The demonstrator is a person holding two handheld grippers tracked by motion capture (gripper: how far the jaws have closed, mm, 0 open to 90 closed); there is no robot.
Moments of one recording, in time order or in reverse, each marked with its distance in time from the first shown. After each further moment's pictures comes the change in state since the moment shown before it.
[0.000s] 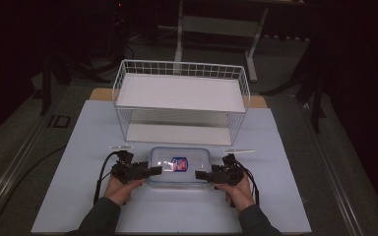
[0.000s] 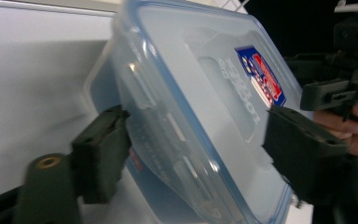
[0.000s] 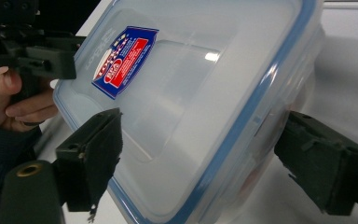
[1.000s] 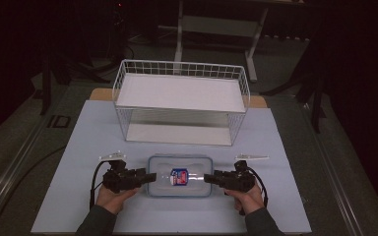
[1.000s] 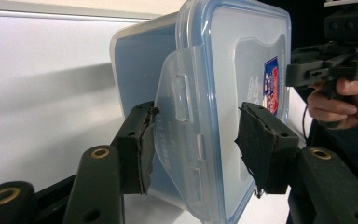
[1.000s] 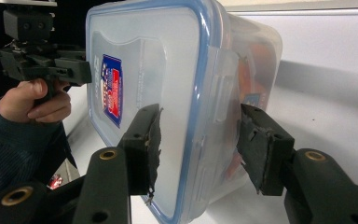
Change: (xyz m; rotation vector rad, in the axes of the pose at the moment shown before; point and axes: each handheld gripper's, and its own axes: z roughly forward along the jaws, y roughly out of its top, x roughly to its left) left arm -0.026 -0.017 -0.028 -0.030 0.013 0.090; right arm 0.006 -0.017 -0.035 -0.064 0.071 -0.004
